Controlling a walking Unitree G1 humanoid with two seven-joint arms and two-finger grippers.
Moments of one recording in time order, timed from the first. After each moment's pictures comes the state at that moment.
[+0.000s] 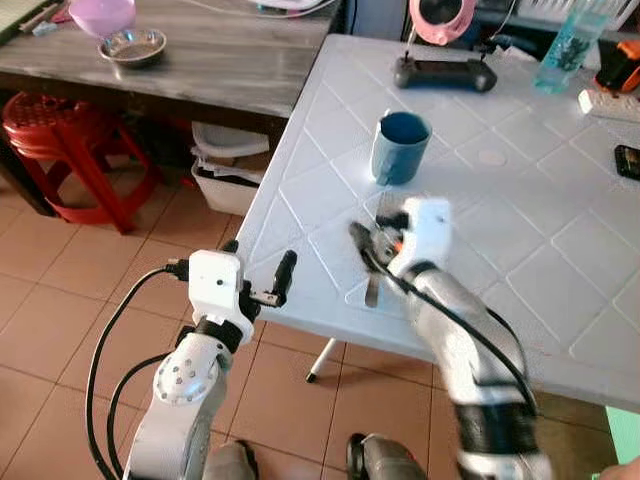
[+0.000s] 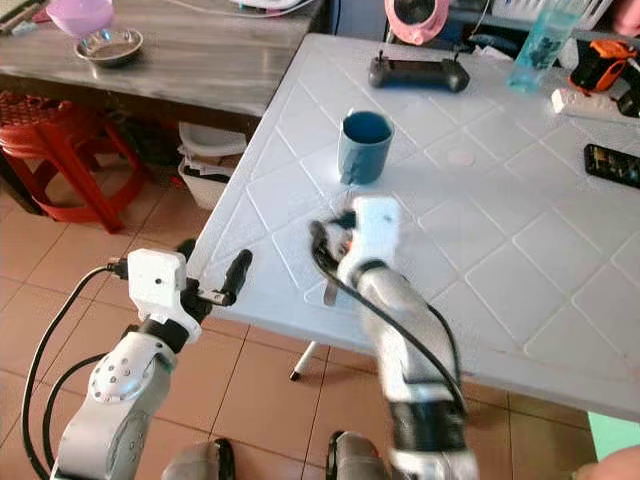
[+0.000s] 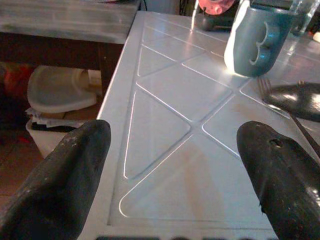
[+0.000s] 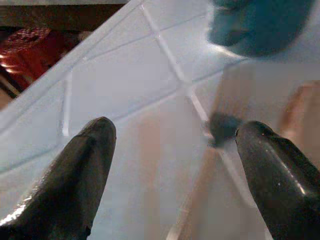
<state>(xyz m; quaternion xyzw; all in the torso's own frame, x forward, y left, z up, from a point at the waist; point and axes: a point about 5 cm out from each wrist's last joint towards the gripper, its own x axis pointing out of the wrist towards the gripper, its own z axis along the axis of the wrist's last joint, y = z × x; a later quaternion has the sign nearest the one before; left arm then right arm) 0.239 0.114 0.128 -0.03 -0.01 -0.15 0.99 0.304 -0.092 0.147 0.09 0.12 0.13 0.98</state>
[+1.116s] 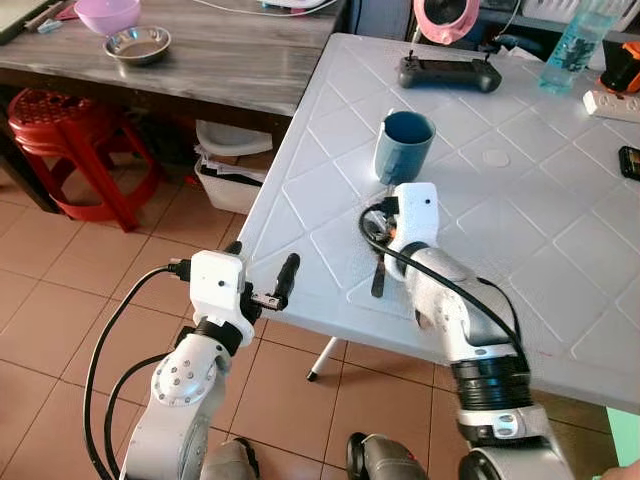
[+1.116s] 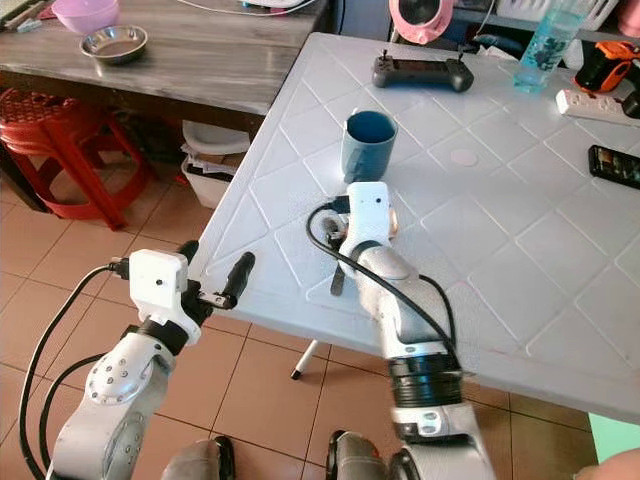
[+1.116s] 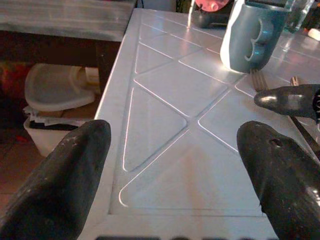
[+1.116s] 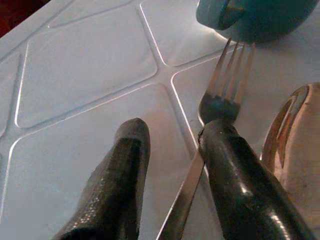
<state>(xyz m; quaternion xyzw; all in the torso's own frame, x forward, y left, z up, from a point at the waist) 0.237 0.114 0.130 -0.03 0.00 -0.17 0.99 0.329 -0.108 0.141 0.02 0.18 0.10 0.98</state>
